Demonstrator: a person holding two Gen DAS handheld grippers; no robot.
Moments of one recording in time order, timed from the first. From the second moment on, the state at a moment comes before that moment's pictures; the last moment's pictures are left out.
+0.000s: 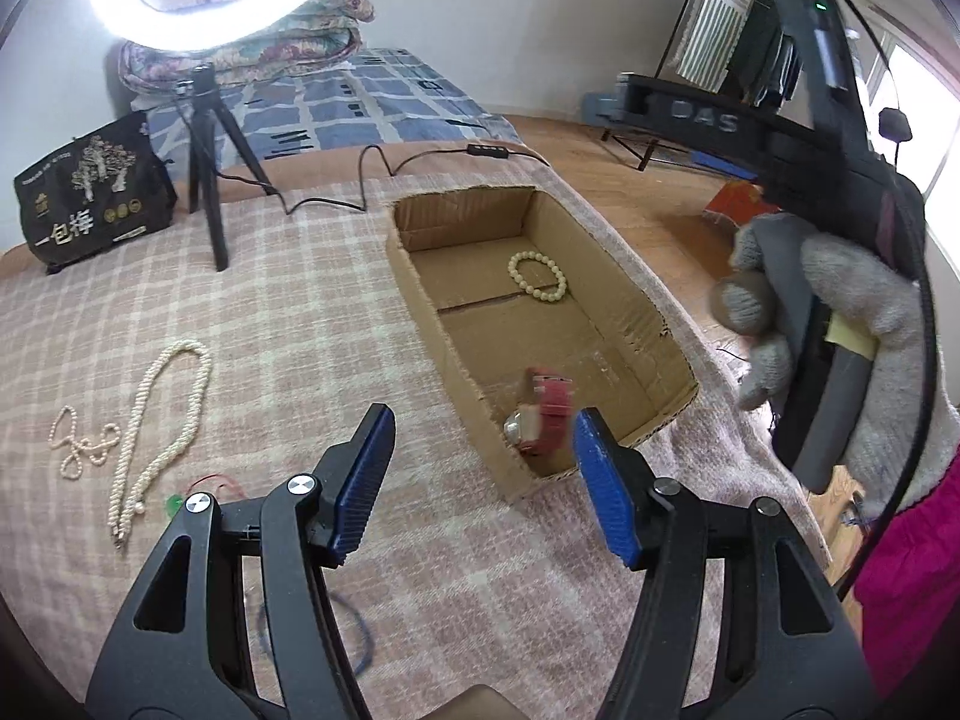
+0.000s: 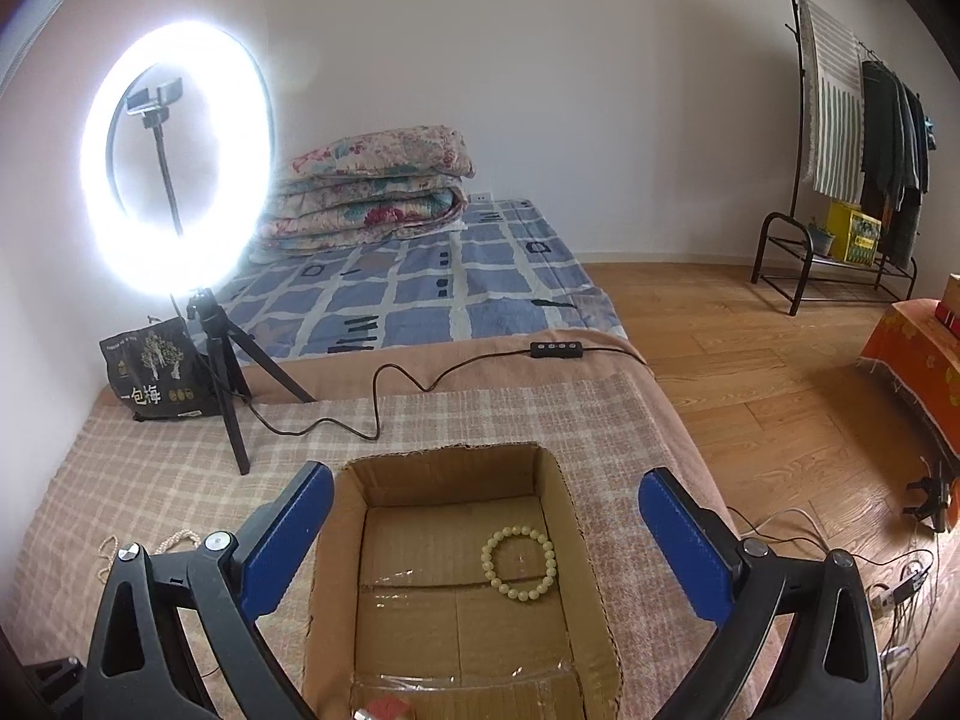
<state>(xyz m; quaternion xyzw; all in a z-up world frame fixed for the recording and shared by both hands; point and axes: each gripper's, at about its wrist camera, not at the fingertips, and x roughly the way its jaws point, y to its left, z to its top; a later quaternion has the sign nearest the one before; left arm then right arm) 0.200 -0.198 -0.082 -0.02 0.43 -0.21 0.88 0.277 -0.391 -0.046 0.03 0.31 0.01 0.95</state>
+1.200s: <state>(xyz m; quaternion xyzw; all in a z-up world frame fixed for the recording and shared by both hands) 0.168 0.034 -0.095 -0.05 0.44 -0.07 0.89 0.104 -0.234 -0.101 -0.08 0.33 0.17 0.92</state>
